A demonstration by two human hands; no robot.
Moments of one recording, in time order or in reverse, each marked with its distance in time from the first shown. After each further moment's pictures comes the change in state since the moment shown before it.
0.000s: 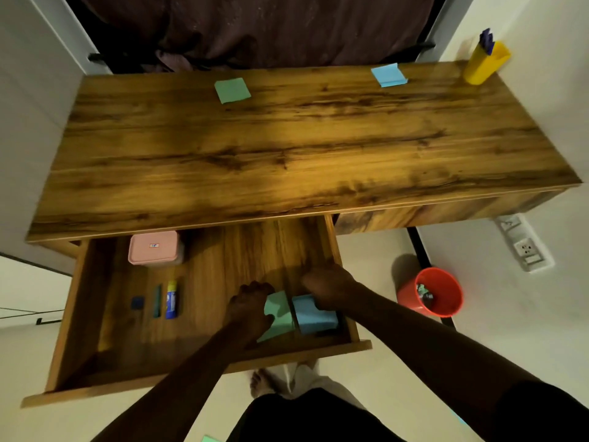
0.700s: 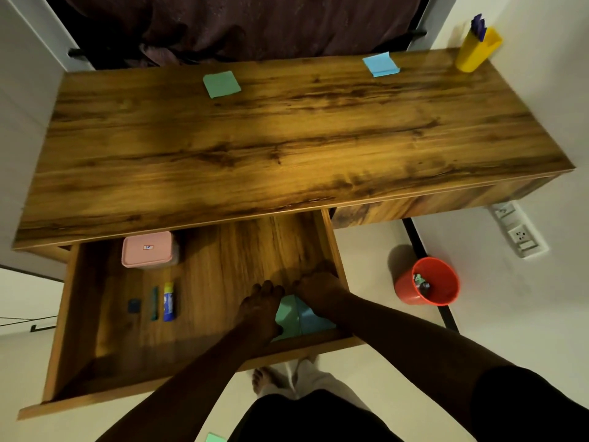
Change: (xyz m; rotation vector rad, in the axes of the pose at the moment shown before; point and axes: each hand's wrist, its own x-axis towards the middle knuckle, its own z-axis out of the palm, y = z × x) left_hand 0.004 0.011 0.017 0.152 -0.051 0.152; right_hand 0.012 -0.021 0.030 -0.061 -0.043 0.045
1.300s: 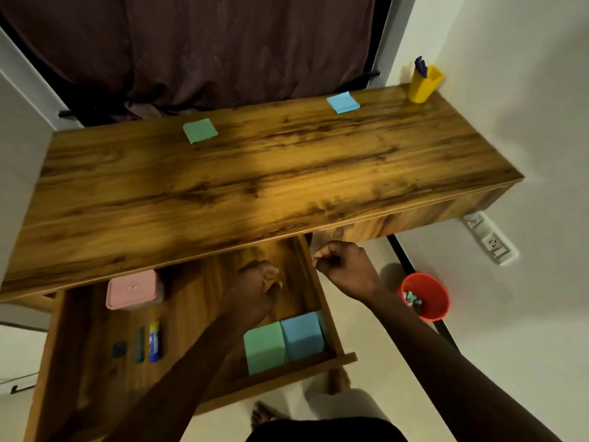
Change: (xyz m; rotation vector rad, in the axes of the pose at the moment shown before) left_hand 0.004 0.053 -0.120 -0.415 0.366 0.047; right_hand -0.083 0.075 -0.067 1.104 0.723 0.283
